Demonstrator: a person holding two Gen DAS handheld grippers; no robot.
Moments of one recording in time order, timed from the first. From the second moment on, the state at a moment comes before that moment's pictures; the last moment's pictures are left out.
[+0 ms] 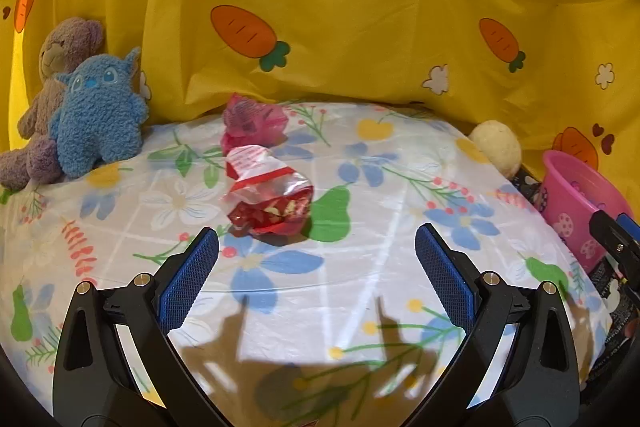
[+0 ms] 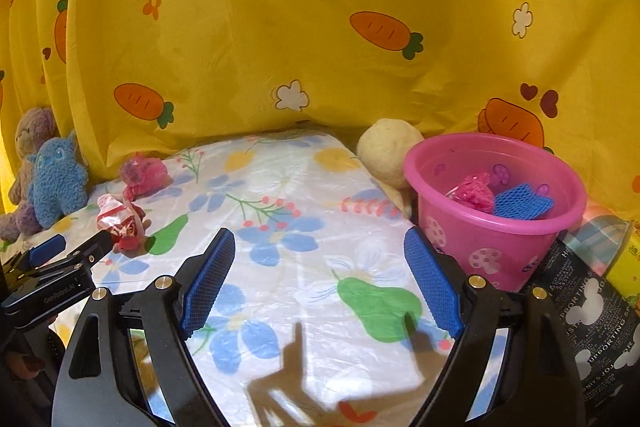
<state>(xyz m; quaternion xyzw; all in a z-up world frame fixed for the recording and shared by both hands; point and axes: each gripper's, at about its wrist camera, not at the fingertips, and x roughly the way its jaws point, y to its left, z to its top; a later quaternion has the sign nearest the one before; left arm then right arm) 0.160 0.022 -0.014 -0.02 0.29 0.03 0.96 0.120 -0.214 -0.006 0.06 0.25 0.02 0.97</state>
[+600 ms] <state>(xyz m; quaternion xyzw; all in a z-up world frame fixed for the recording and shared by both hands) 0.251 0.057 -0.049 -0.01 0.36 0.06 0.93 0.177 -0.154 -0.004 0.04 0.28 0.08 0.96</state>
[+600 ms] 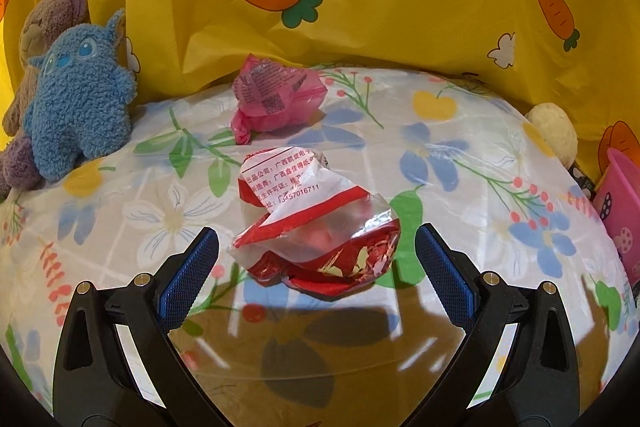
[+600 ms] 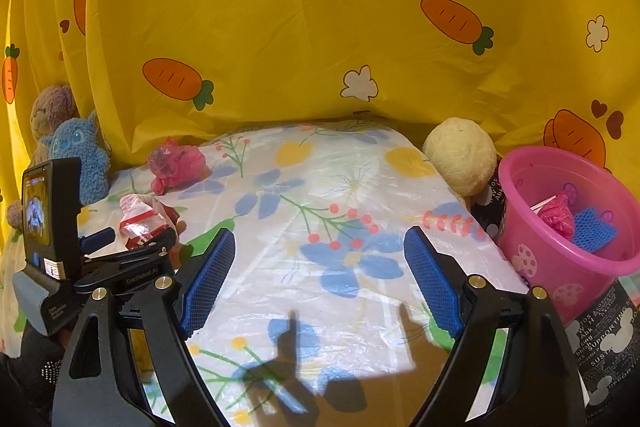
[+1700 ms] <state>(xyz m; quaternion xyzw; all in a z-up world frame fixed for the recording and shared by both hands) 0.225 0.165 -0.001 -0.07 0.30 0.16 0.94 0.230 -0.040 0.015 -0.04 0.28 0.17 0.94</state>
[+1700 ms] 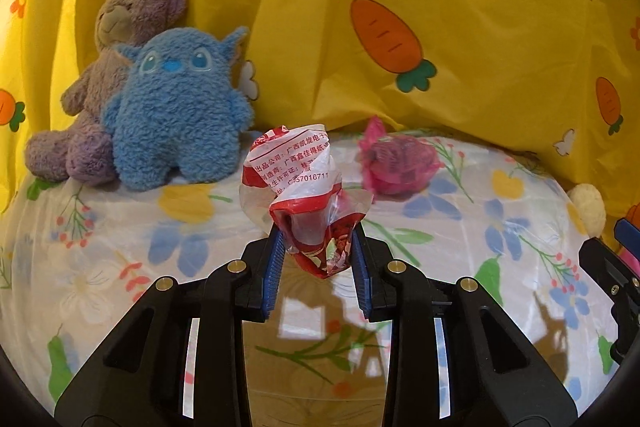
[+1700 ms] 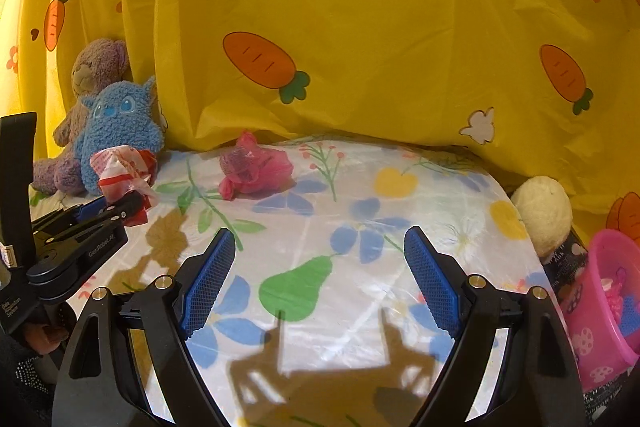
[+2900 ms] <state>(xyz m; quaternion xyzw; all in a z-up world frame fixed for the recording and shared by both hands) 0.220 0.228 -0.015 -0.12 0.29 0.25 0.92 0.353 0.099 -0.046 -0.08 0.32 0.20 0.92</state>
